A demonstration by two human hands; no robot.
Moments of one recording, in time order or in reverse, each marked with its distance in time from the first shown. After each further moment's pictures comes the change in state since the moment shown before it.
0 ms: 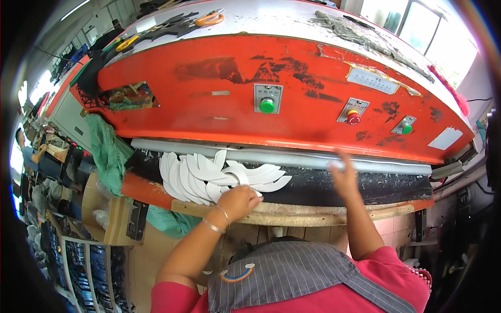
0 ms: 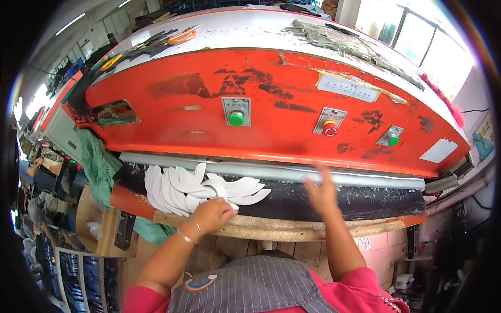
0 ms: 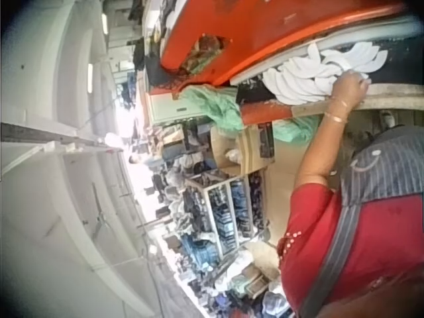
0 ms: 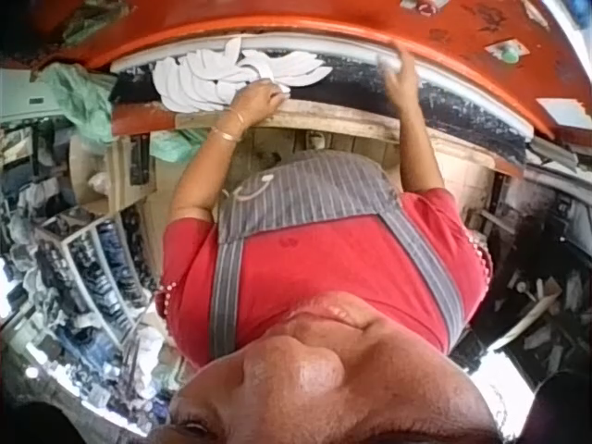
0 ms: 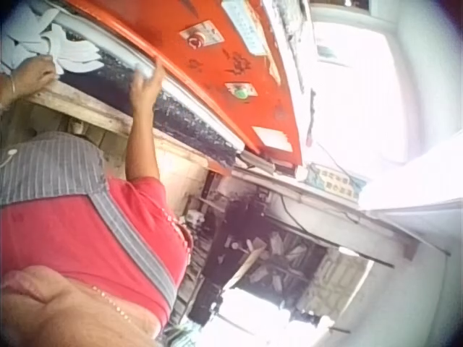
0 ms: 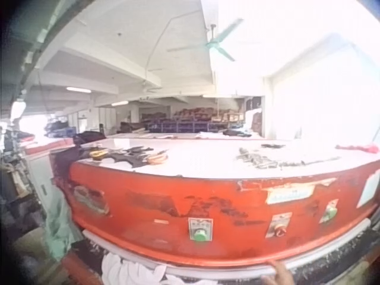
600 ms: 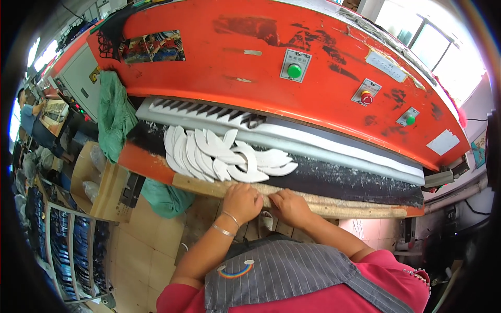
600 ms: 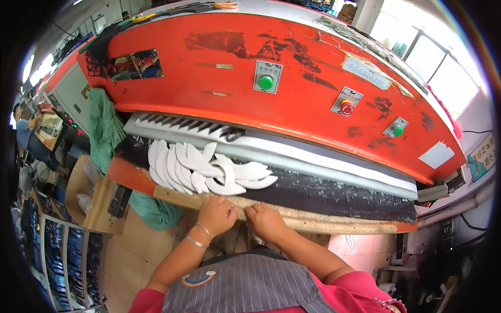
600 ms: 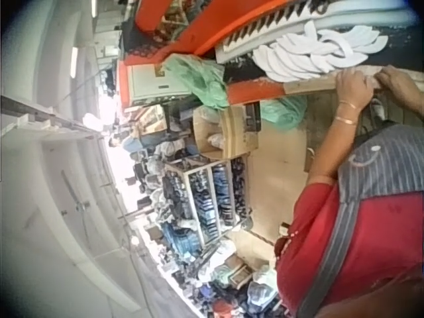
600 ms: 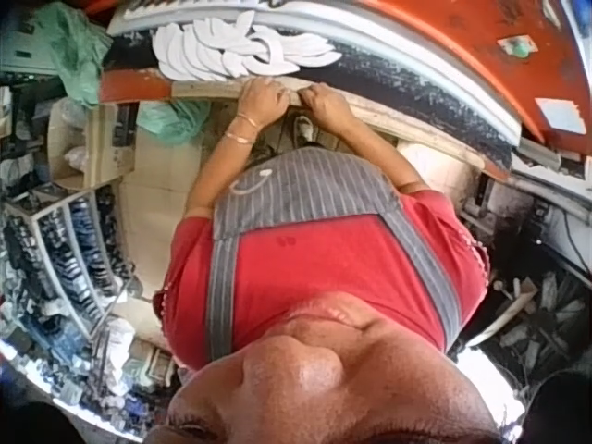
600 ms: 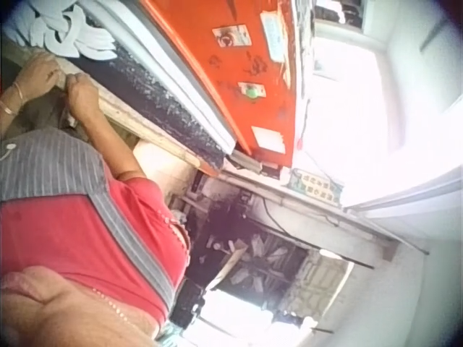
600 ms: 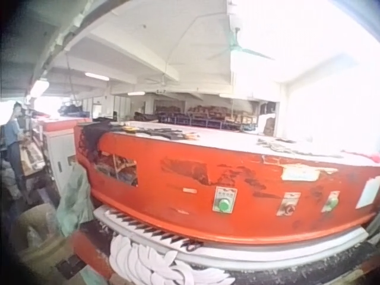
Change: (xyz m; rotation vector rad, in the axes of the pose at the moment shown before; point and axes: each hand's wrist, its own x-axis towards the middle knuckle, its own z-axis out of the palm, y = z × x) left_hand -0.071 -0.015 0.088 0.154 0.504 0.033; right_hand -0.138 -0.042 0.118 -0.377 -0.554 -0.614
